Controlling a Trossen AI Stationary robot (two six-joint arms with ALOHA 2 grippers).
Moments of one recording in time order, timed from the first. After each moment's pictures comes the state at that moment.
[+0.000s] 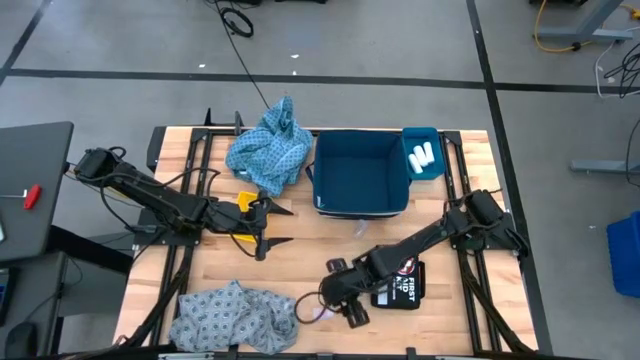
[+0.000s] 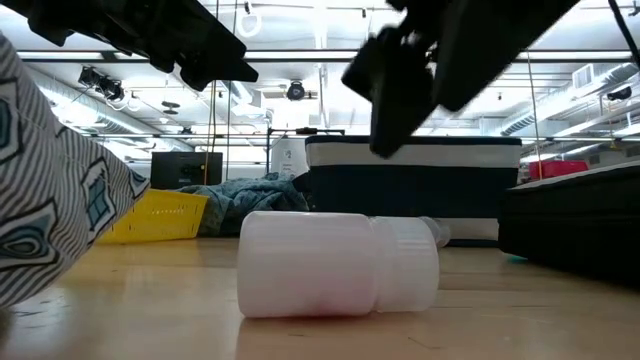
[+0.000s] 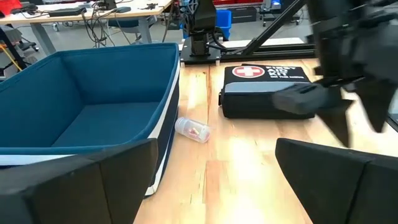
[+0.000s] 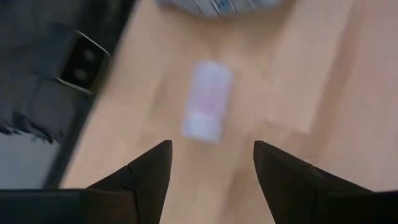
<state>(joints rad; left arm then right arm) -0.31 1.12 0.49 0.38 -0.39 0.00 0.45 1.98 1.46 -0.51 -0.12 0.14</state>
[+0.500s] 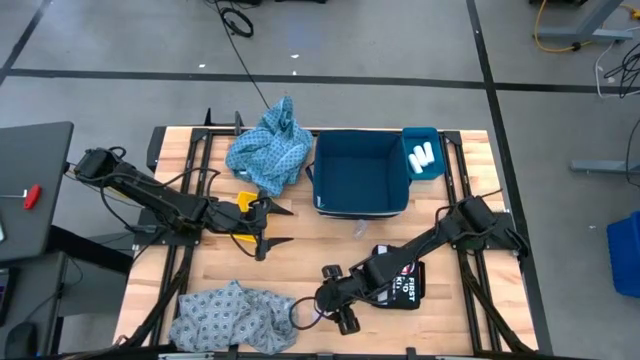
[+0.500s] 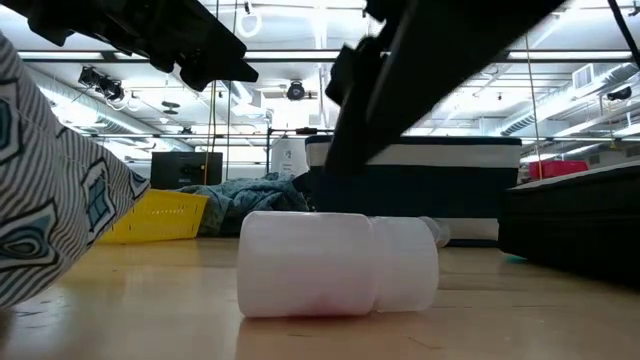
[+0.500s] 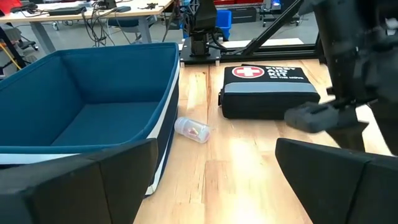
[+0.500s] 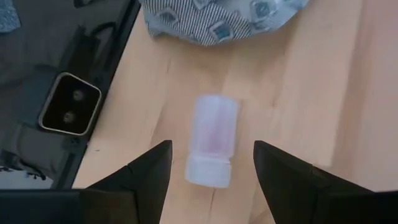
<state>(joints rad) -0.31 1.12 0.49 0.38 -0.39 -0.01 0.48 2.05 1.46 -0.36 -0.06 0.23</state>
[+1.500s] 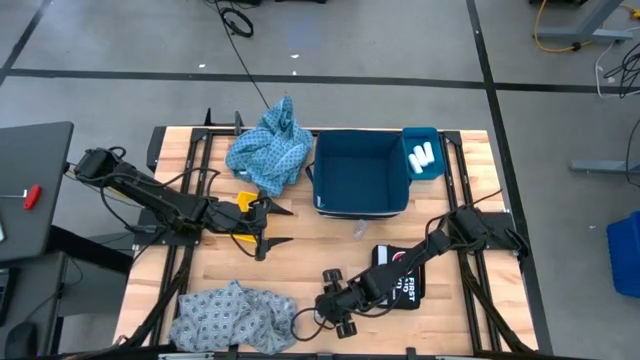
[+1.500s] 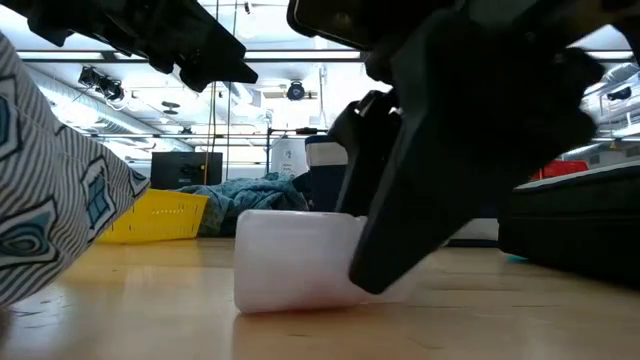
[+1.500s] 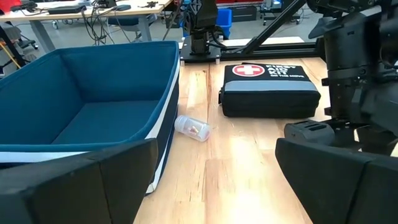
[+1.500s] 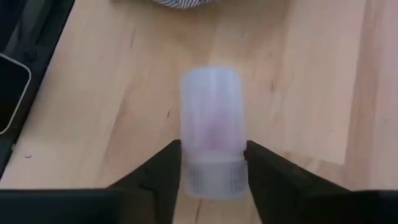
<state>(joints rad) -0.31 1.12 0.49 0.37 -0.39 -0.01 0.53 2.15 1.46 -0.32 0.09 0.24</state>
